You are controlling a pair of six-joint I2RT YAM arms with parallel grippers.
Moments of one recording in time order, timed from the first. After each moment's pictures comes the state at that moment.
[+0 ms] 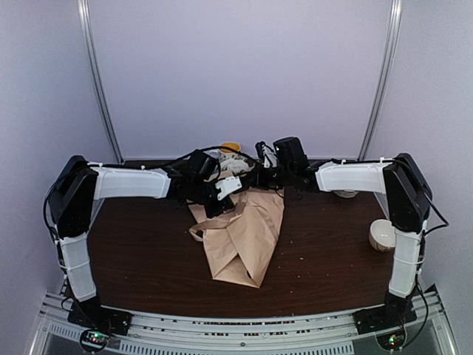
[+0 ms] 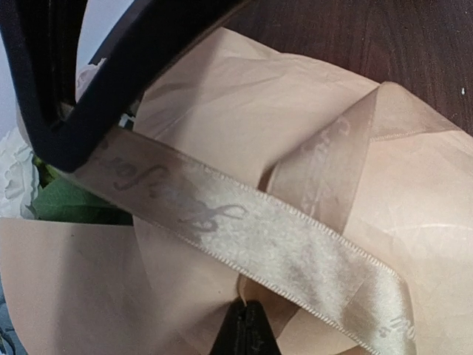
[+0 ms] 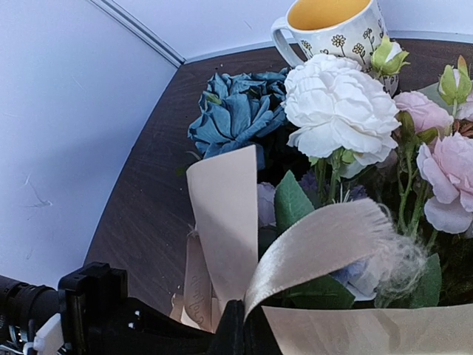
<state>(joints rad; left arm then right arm) -0.74 1.94 1.38 -0.24 0.18 0.55 0.64 1.97 1.43 0.05 -0.30 0.58</state>
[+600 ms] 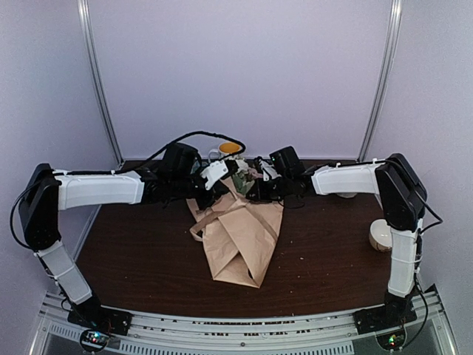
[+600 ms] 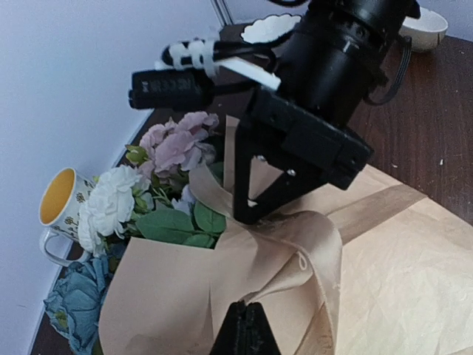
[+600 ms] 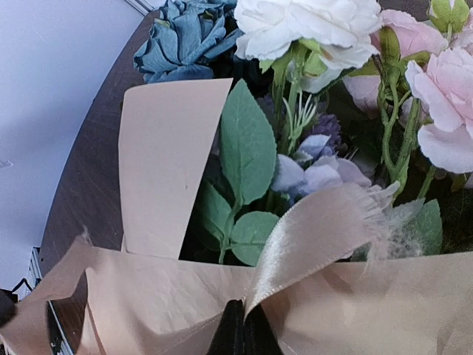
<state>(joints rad) -0.74 1.71 1.18 -0.05 0.18 0.47 0.64 2.02 1.43 -0.07 -0.30 0.48</state>
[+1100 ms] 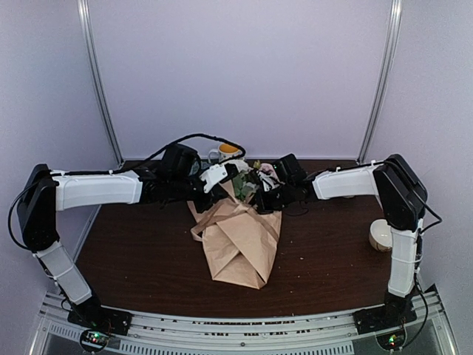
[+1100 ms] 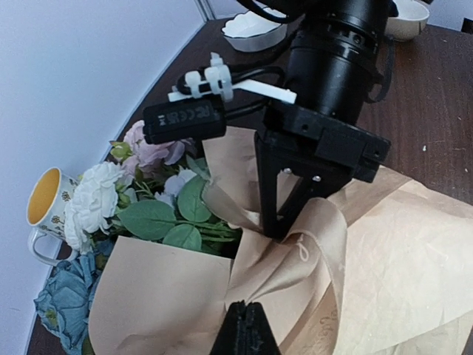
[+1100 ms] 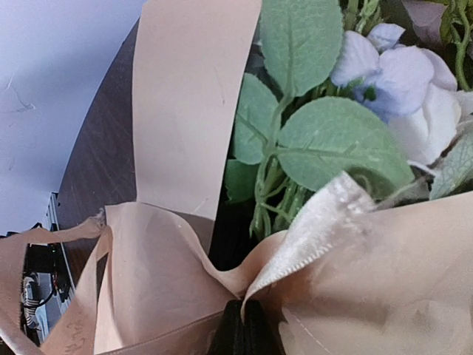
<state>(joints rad) -0.74 1.68 1.18 -0.08 0.20 0.49 0.64 2.02 1.35 -0.09 -0.49 0.41</state>
